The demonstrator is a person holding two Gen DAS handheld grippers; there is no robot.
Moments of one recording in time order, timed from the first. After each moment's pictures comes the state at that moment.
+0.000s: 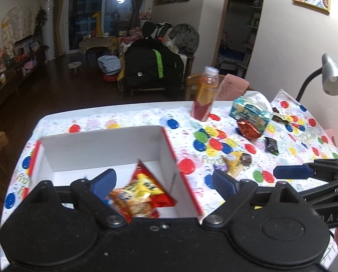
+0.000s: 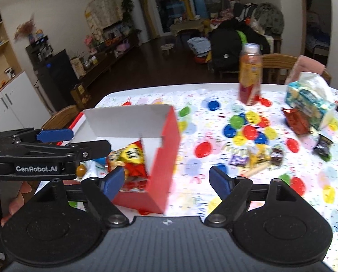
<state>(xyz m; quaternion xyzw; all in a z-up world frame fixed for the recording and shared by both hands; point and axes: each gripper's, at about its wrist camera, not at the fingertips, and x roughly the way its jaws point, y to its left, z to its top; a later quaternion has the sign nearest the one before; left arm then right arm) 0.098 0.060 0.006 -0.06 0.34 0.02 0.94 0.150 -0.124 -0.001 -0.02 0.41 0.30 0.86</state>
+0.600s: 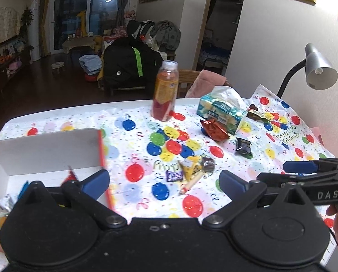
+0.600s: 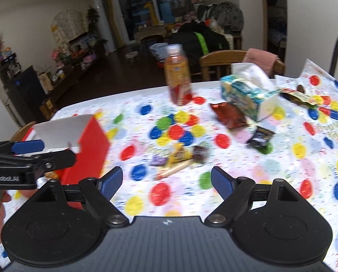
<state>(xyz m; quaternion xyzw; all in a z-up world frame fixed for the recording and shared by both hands) 0.143 -0.035 -0.010 -0.06 0.34 -0.01 0.94 0.200 -0.248 -0.017 0.00 0.41 0.22 0.89</state>
